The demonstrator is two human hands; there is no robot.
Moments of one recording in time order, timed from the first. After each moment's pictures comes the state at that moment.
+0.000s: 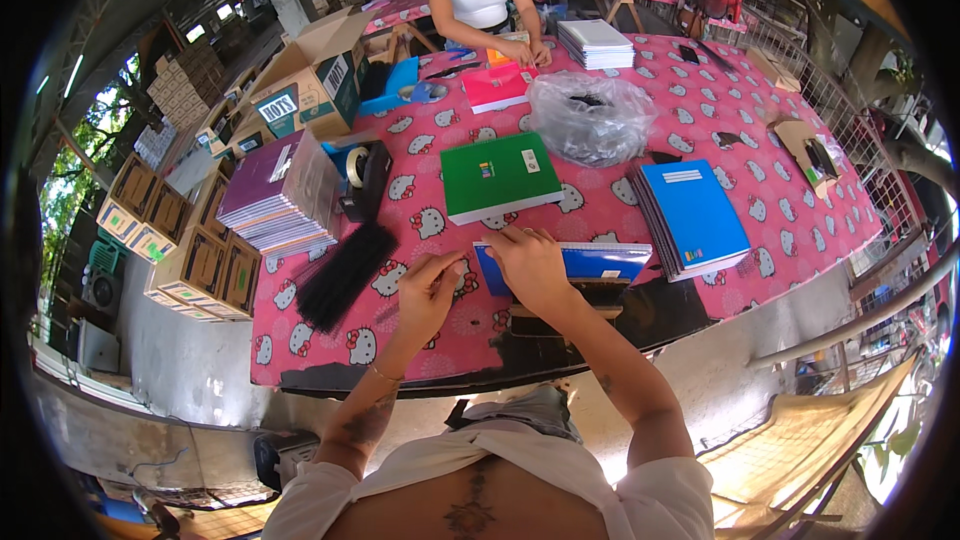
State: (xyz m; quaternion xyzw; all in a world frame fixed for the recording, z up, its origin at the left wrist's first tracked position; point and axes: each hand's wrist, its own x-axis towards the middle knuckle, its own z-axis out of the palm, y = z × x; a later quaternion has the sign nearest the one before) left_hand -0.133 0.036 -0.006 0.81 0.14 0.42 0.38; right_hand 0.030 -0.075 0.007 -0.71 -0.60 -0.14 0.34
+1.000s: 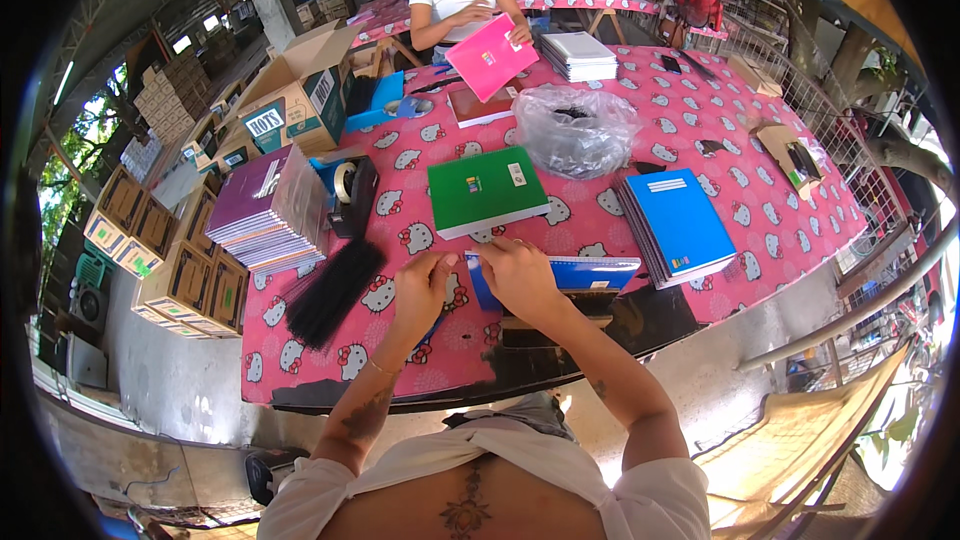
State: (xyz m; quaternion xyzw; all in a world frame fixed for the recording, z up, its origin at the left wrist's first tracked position) left_hand -0.108 0.062 -0.017 0.85 0.16 0.41 0.28; right_hand 0.033 -0.070 0.003 -0.71 -0.58 -0.13 0.36
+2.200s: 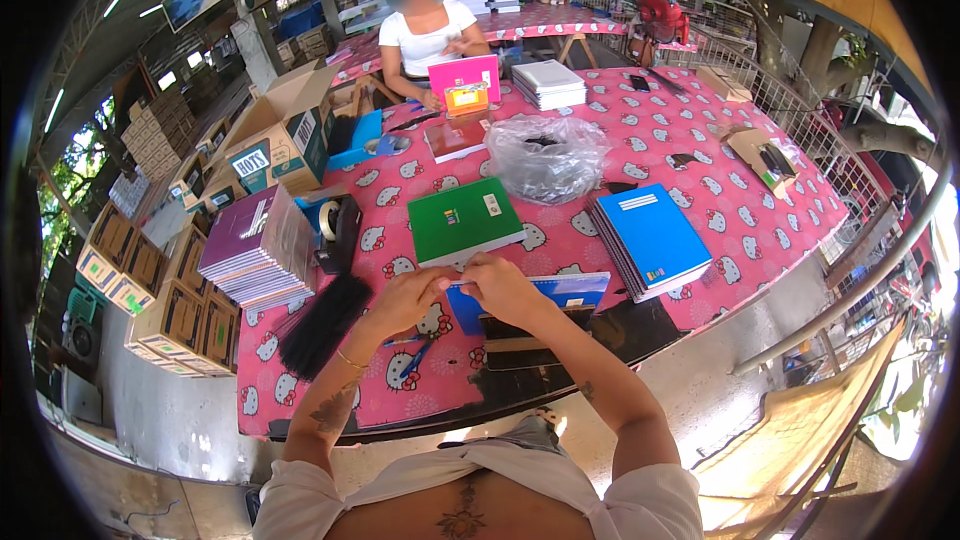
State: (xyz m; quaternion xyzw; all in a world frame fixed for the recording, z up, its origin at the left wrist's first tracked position) left_hand -0.094 0.092 0.019 0.95 0.04 0.19 0.25; right_hand 0.060 -0.072 0.005 -0.66 -0.63 0.00 0.41
